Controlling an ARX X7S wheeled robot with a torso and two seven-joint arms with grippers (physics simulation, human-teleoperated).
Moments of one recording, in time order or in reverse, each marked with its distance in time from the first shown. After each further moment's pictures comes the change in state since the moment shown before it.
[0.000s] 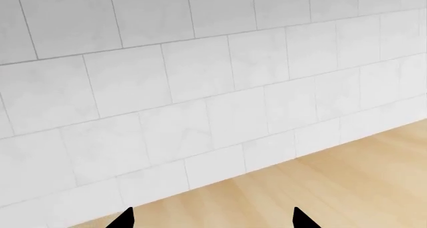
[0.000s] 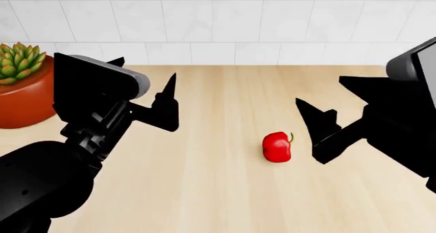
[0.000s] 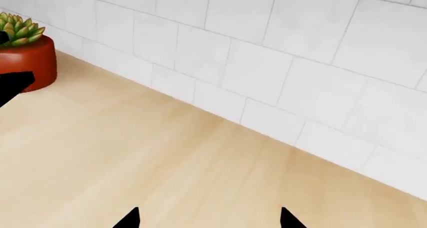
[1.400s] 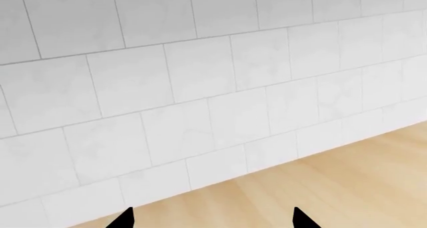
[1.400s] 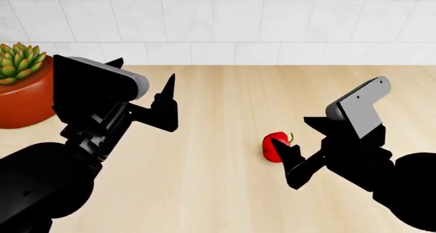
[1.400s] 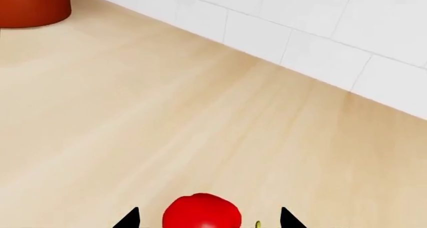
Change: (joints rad) left arm 0.012 -0.011 0.015 -0.007 0.013 0.035 0.000; right arm -0.184 -0.128 -0.144 0.106 -0.345 -0.048 -0.243
